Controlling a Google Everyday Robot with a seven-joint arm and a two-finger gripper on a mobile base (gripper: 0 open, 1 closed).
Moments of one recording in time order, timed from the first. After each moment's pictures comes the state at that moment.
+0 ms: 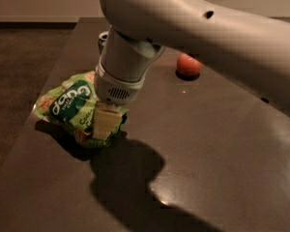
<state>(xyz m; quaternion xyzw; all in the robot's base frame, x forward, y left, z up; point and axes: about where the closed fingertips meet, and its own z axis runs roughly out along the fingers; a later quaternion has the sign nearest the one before) 0.443 0.093 0.886 -0.72 0.66 0.12 0.17</state>
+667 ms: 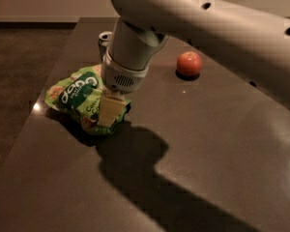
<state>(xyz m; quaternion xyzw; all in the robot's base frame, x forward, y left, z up) 0.478 0.086 0.886 -0.71 0.67 0.12 0.17</state>
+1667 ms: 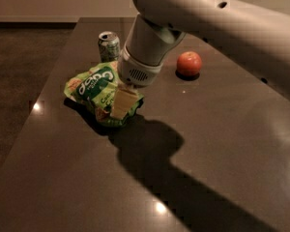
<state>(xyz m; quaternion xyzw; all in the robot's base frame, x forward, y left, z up) 0.504 0.054 0.883 -0.67 0.71 0.12 0.18</state>
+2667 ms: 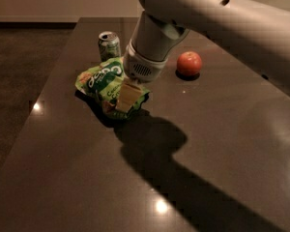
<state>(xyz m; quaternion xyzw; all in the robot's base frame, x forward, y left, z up) 0.522 0.039 0.884 -0.64 0.74 0.10 0.18</state>
